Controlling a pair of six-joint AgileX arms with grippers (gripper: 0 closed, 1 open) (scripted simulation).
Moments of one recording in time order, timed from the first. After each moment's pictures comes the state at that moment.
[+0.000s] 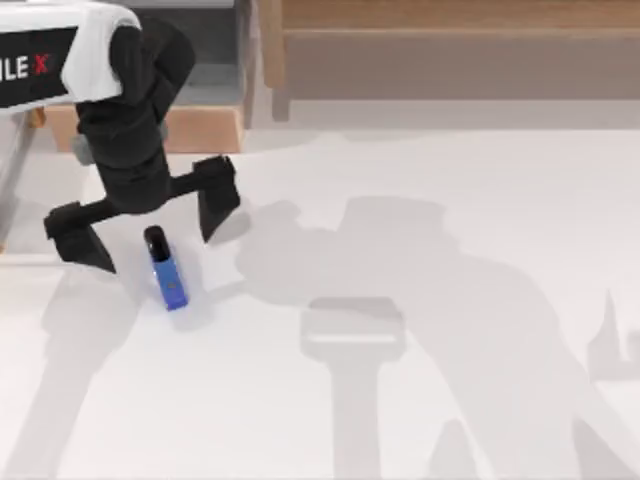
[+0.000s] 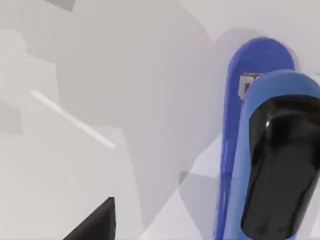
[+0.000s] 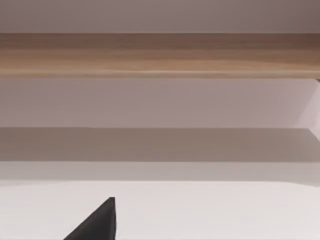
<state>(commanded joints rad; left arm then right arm) -0.30 2.10 1.52 -0.99 0.00 -0.68 0.00 0.00 0.00 0.00 0.00 0.00</state>
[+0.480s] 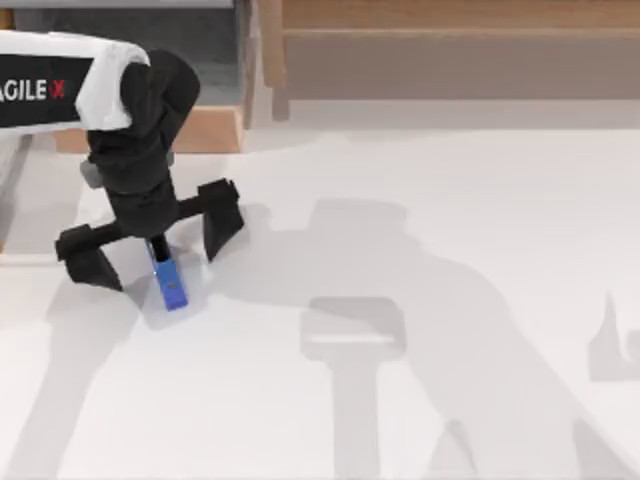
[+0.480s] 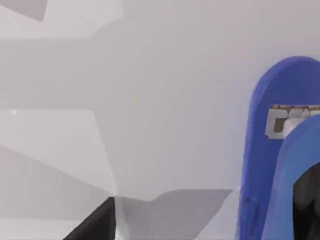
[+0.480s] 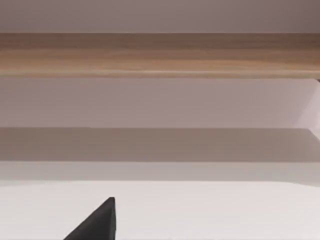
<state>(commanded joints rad) -0.31 2.15 1.46 -0.89 0.00 -0.68 0.00 0.00 0.00 0.00 0.00 0.00</state>
